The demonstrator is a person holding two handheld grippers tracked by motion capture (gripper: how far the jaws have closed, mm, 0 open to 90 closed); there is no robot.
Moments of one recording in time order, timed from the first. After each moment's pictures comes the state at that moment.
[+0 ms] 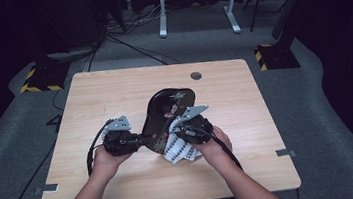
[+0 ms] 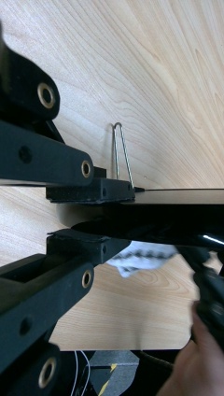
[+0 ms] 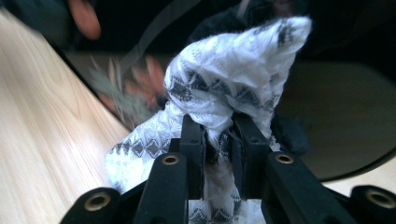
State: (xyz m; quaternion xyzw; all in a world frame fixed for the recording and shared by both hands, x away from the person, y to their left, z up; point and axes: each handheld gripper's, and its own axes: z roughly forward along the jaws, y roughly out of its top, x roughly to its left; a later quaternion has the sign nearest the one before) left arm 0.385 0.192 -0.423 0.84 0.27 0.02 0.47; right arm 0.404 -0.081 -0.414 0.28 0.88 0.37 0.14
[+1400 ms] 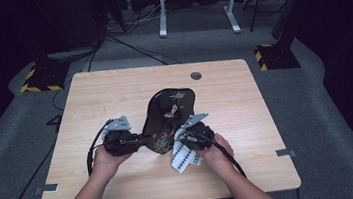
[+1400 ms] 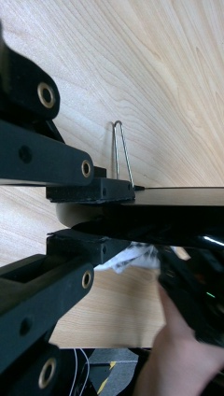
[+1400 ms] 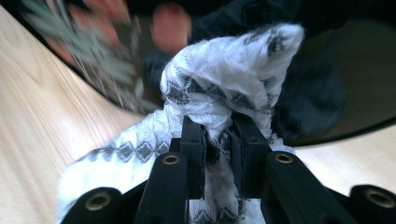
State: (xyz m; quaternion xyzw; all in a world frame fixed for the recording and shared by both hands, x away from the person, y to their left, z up) left arm 0.385 0.193 -0.423 0.84 0.27 0.02 0.47; right arm 0.408 -0.090 -0.463 0.31 0.89 0.32 0.11
